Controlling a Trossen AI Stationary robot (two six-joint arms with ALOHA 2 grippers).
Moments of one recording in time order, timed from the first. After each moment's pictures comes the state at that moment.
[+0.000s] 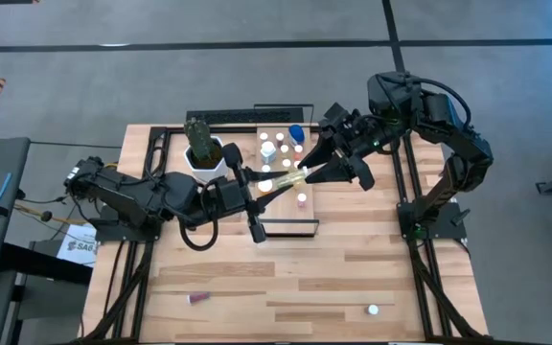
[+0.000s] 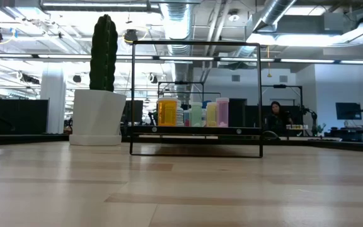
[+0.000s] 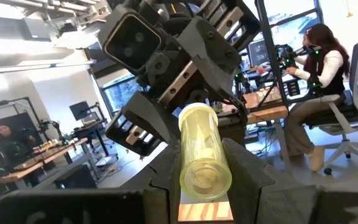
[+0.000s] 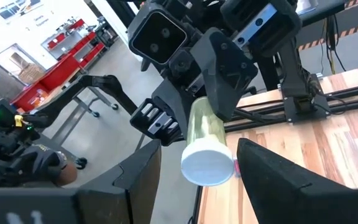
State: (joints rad) left arm -0.36 1.51 1.62 0.12 -0.65 0.44; right arm -0.04 1.64 2.35 -0.96 -0.47 0.42
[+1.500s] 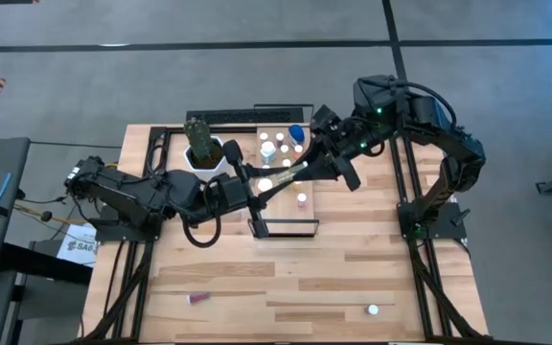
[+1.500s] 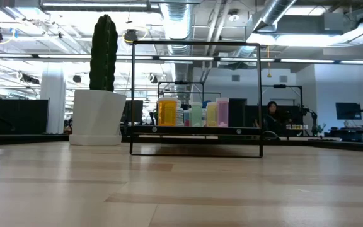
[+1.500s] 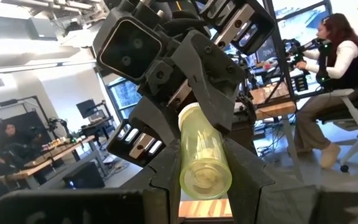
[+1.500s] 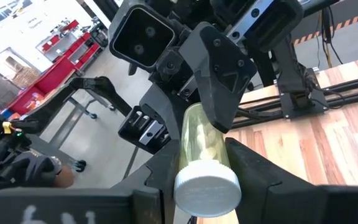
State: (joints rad) left arm -0.35 1.51 1.62 0.11 -0.66 0.45; right arm -0.05 1.68 2.35 -0.94 -0.47 0.45
